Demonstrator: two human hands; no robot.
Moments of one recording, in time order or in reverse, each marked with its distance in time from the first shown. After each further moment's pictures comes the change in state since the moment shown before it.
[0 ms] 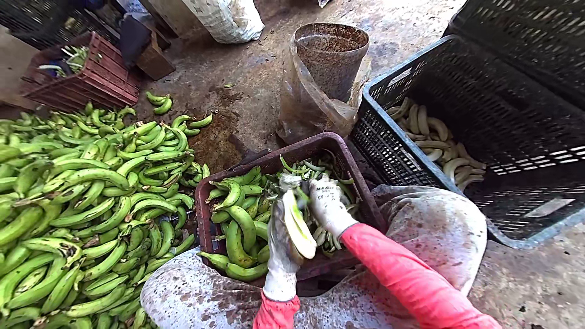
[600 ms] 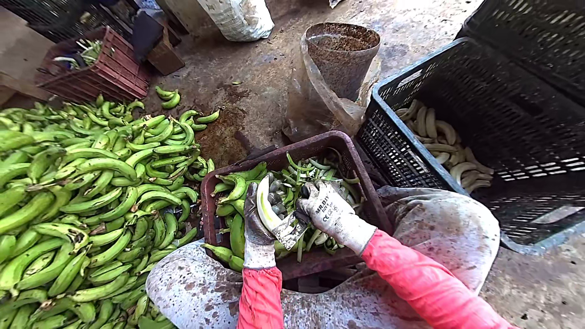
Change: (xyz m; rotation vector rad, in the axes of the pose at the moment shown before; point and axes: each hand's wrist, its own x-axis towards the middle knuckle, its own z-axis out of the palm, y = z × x) left_hand 0.048 0.023 -0.053 -0.468 -0.197 -0.141; right_hand -0.033 0.002 -0.009 -0.224 0.027 -0.614
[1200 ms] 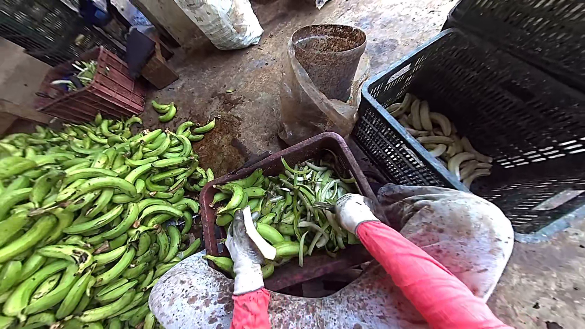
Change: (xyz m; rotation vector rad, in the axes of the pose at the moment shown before) left_hand -0.023 0.001 -0.024 0.815 0.729 0.282; right_hand -0.011 0.037 -0.001 0.128 -0.584 0.714
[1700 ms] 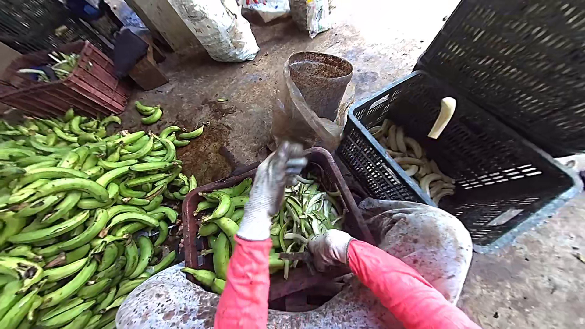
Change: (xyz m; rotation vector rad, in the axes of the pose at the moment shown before) left_hand -0.011 0.119 0.111 0.142 -0.858 0.253; right_hand -0.015 -0.019 0.018 -0.346 -0.287 -0.373
